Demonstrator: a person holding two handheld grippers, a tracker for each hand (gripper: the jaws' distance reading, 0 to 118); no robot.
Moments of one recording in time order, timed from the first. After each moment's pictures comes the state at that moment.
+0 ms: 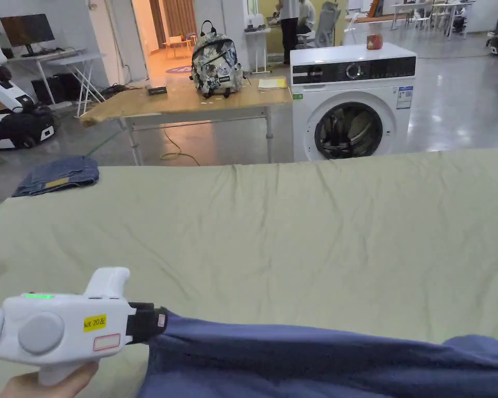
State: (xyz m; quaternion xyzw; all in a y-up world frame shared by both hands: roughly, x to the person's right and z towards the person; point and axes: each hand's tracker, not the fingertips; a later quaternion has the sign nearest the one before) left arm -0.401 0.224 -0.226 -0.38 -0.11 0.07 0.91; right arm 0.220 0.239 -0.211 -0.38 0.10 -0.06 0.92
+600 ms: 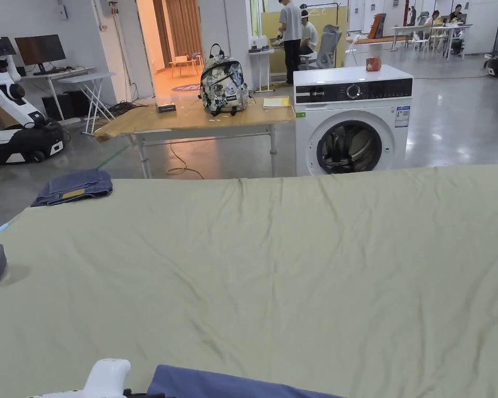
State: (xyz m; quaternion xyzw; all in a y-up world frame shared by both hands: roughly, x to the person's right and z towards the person) left arm -0.381 0.155 -0.128 -0.39 -0.08 0.07 0.92; right arm 0.242 0.137 -0.091 -0.42 0.01 -0.05 0.90
